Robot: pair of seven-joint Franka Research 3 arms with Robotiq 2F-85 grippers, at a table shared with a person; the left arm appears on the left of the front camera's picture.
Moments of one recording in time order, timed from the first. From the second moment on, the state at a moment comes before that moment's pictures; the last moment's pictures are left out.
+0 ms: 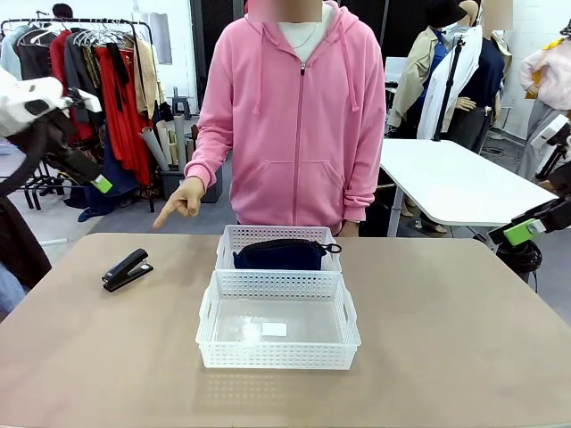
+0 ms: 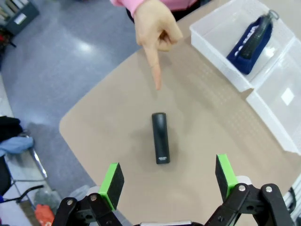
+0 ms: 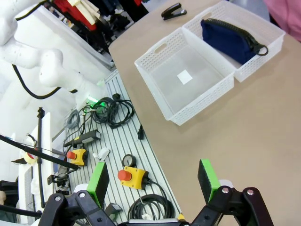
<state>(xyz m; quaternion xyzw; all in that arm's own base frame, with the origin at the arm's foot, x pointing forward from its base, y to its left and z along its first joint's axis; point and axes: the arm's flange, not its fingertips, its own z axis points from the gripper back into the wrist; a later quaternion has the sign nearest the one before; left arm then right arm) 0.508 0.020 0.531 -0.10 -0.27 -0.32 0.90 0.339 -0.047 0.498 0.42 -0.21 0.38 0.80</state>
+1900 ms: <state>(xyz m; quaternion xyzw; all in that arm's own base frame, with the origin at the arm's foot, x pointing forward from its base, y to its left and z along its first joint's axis) 0.613 -0.047 0.393 -0.02 -0.06 -0.41 0.91 0.339 -0.047 0.498 0.42 -0.21 0.38 0.80</state>
